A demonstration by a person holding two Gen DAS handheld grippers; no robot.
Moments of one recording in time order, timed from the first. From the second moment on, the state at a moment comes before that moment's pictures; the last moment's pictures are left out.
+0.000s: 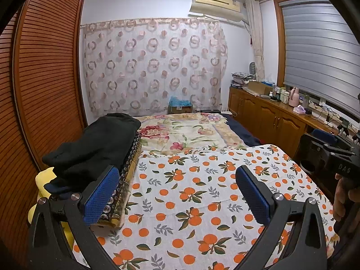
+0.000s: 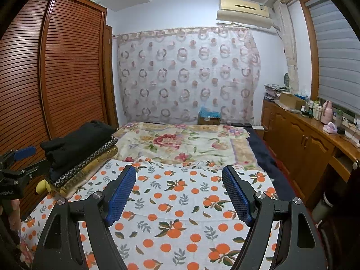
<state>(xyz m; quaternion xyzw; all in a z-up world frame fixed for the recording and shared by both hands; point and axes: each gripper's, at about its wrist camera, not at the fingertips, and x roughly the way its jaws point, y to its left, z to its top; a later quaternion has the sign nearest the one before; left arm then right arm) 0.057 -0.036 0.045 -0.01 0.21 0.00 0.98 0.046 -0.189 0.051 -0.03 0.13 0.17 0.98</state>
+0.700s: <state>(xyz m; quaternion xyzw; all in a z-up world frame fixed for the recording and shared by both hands) 0.057 -0.035 0.045 -0.01 0.21 0.00 0.98 0.051 -0.200 0.048 -0.03 0.13 0.17 0.98</state>
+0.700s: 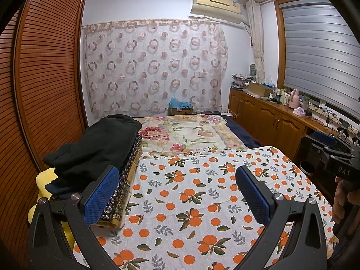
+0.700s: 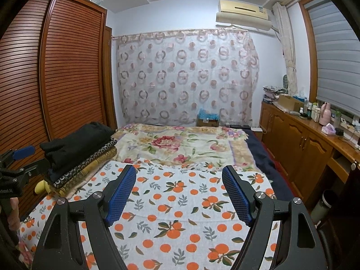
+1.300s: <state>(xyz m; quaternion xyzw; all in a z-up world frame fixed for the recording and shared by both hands) 0.056 -0.035 0.047 -0.01 0.21 0.00 0.98 0.055 -0.207 0.045 -0.03 0.12 0.18 0.98</state>
